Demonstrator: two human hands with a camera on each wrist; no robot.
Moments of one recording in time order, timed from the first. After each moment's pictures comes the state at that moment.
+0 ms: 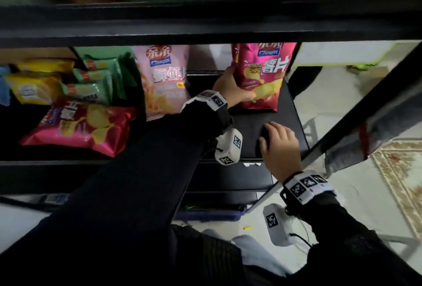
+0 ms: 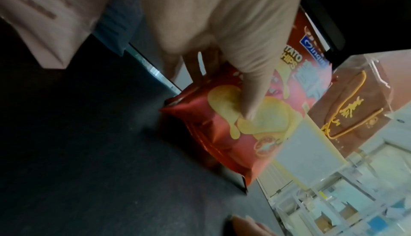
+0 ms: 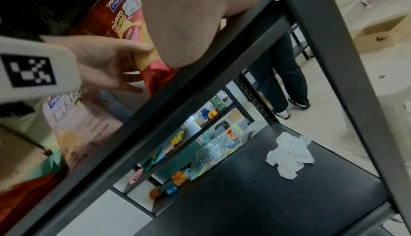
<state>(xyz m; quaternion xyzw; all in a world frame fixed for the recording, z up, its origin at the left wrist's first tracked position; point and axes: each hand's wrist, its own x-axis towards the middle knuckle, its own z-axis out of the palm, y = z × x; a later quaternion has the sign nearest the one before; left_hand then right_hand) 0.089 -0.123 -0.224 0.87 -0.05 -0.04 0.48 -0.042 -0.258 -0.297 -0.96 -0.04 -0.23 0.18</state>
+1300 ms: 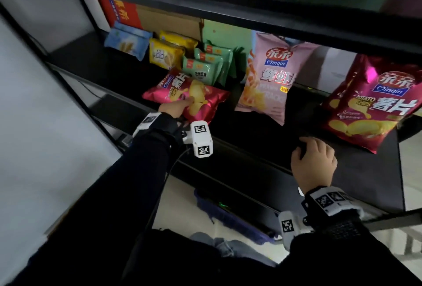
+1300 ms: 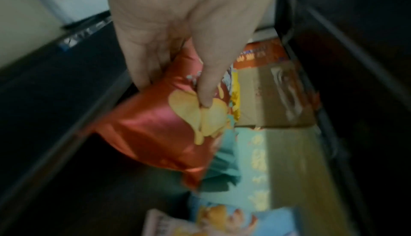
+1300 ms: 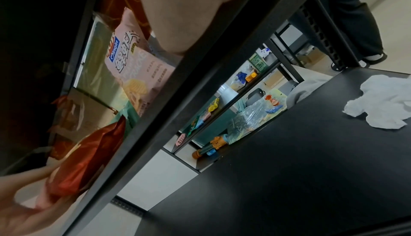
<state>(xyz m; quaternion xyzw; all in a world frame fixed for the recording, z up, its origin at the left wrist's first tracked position) -0.037 0.161 -0.250 0.59 0.44 0.07 0.67 -0.018 -0.164 -0.308 -0.96 -0.03 -0.13 0.25</state>
